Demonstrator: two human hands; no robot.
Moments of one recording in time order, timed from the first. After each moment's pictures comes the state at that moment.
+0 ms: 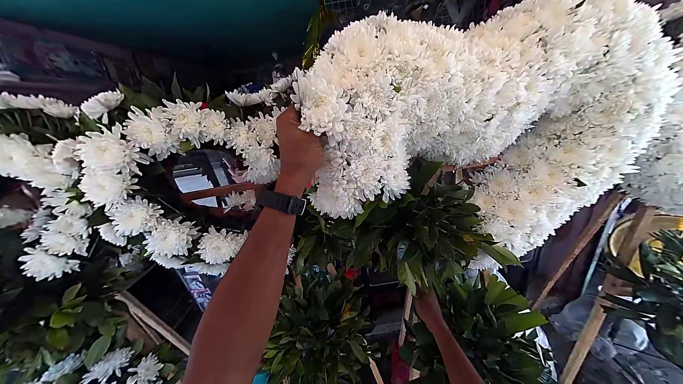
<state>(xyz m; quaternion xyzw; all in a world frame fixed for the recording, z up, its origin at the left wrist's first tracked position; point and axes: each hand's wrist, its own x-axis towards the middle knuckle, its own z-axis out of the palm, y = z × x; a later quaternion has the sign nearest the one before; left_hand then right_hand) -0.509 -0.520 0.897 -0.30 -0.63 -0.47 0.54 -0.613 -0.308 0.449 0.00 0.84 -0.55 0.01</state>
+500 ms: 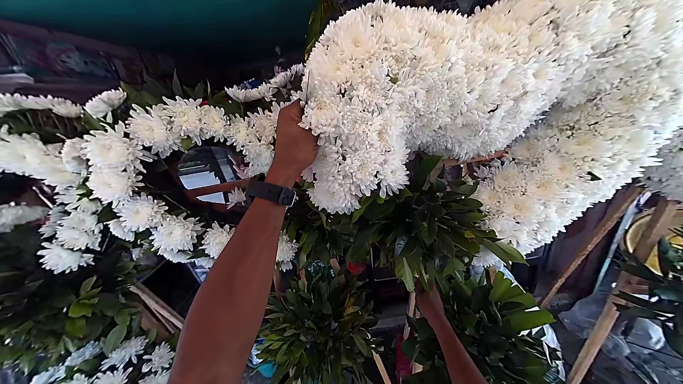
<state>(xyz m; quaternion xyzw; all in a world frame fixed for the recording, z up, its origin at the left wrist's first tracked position) -0.508 -0.533 0.901 -0.31 -0.70 -0.42 0.49 -0.614 -0.311 0.446 0.01 0.83 -0.56 -0.01</state>
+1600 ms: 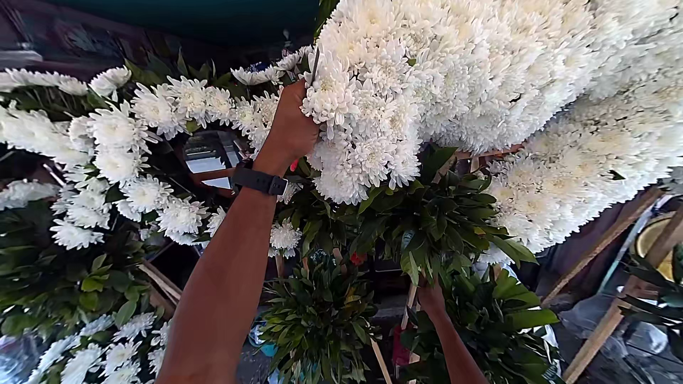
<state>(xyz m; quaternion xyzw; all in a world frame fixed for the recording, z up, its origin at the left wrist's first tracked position) -0.487 -0.537 0.906 -0.32 -0.75 -0.41 0.42 -0.612 -0.310 0.446 0.01 0.86 -0.52 -0.01</state>
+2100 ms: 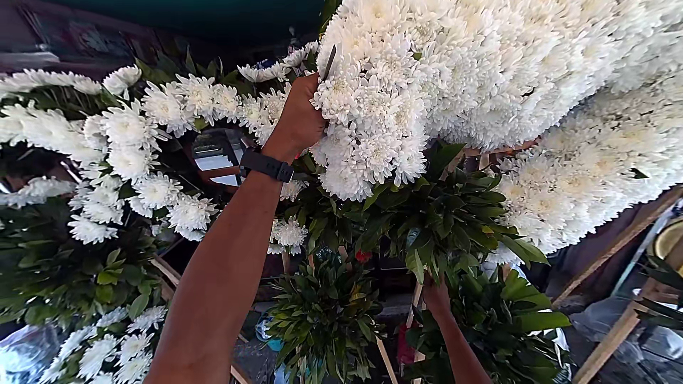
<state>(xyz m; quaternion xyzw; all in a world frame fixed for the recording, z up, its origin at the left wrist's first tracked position) -0.503 -0.549 0.916 -0.35 -0.77 -0.37 0.39 -0.611 -0.317 0.447 0.03 0.84 -0.53 -0.03</state>
